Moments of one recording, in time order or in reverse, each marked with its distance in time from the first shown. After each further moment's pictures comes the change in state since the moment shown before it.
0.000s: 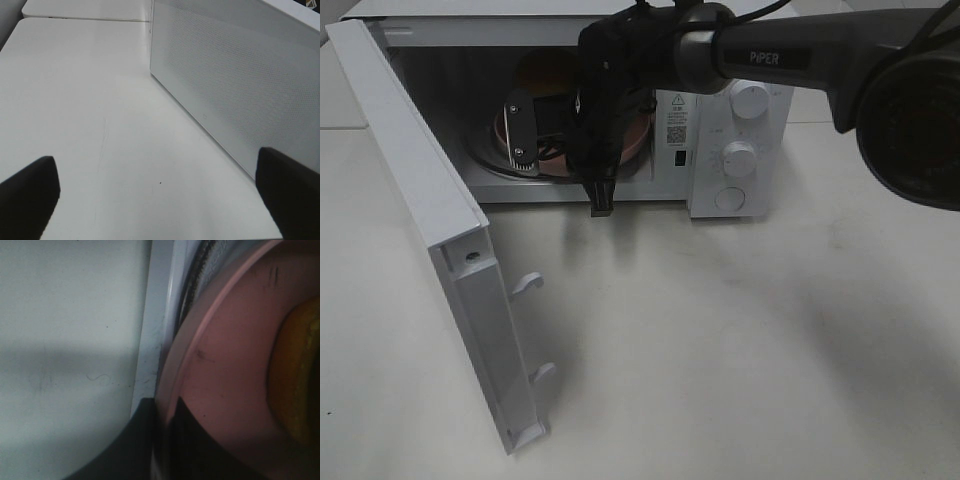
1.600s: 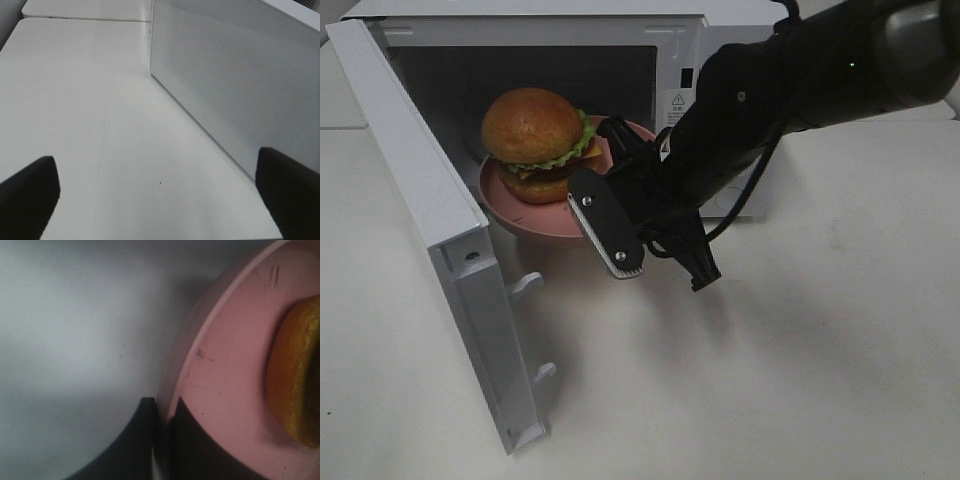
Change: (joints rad) left arm 0.000 0.000 0.000 0.000 0.000 0.000; right arm 0.018 -0.523 0.837 0.236 -0.327 -0.577
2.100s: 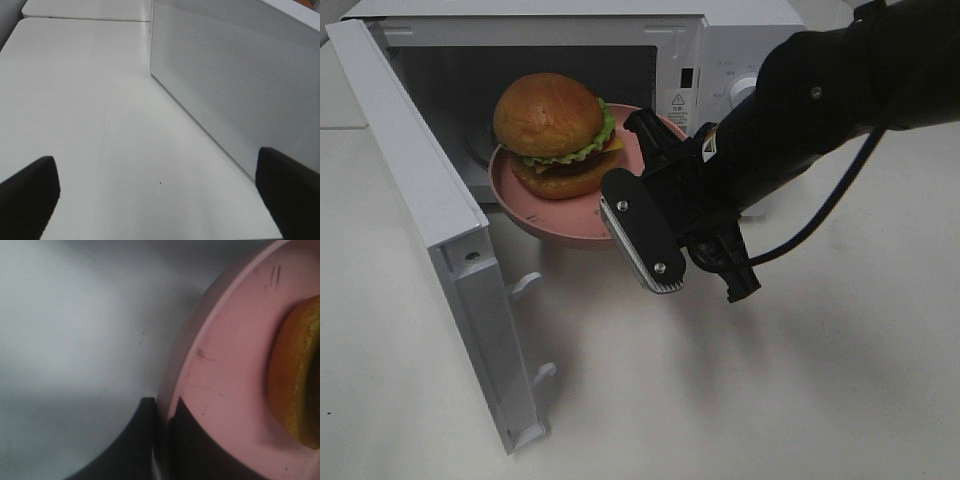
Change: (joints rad) left arm 0.000 0.000 0.000 0.000 0.000 0.000; right arm 0.000 -0.160 0.146 0.001 -0.024 -0.002
